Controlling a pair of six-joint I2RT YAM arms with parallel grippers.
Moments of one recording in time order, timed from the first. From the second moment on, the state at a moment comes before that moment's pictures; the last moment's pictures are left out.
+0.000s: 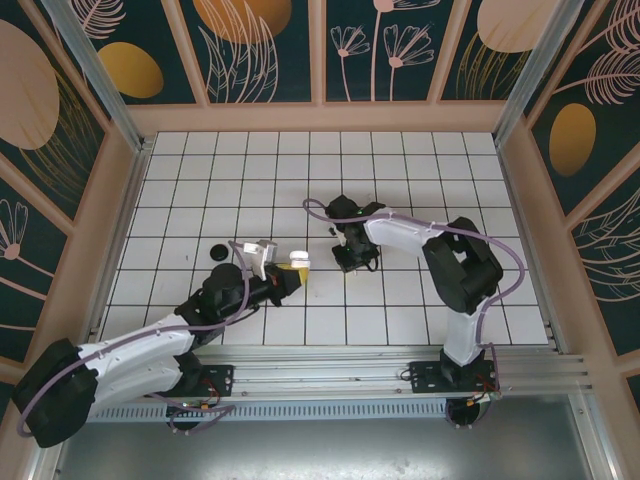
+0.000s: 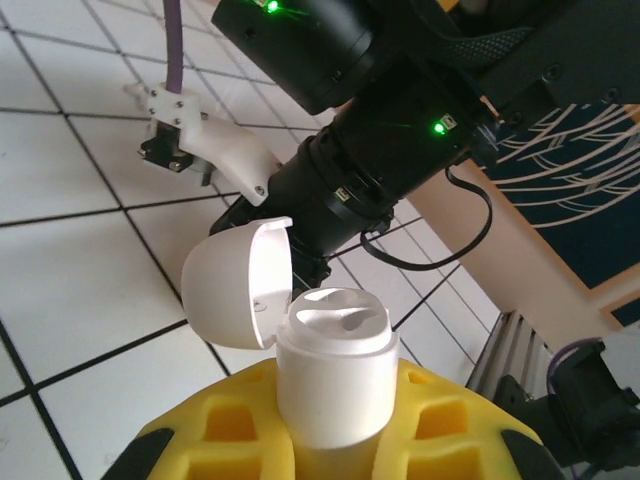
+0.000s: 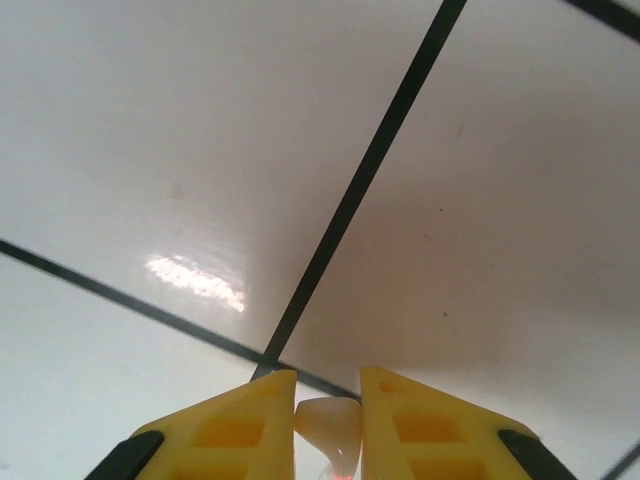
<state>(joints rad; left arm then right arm) -0.81 0.95 0.27 0.50 0.23 -0.64 0.70 1.86 1.24 -0.78 -0.03 0.22</state>
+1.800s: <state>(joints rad) -0.81 0.94 0.34 0.71 0.42 -0.29 1.00 1.07 1.03 -0.25 -0.08 0.44</state>
